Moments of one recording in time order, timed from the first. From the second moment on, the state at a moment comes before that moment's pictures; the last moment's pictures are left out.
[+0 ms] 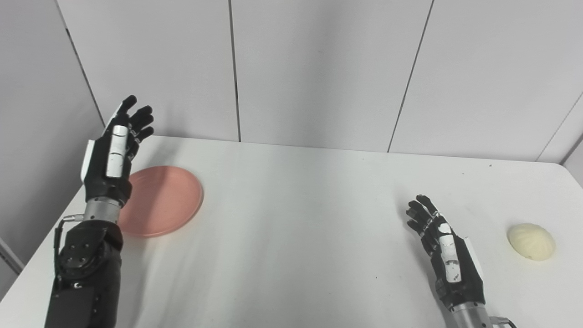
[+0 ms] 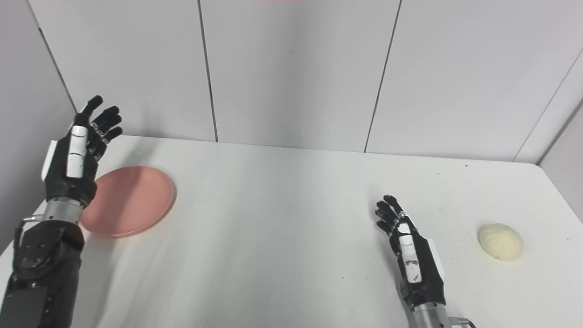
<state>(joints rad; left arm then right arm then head) -0.47 0.27 0.32 0.25 -0.26 -0.09 -0.05 -0.12 -0.14 -0.09 0.04 0.19 -0.11 0.16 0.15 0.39</state>
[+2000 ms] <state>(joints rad) -0.56 0.40 0.35 0.92 -0.29 -0.37 -0.07 -0.11 -0.15 -0.09 0.02 0.22 -0.11 0.18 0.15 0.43</state>
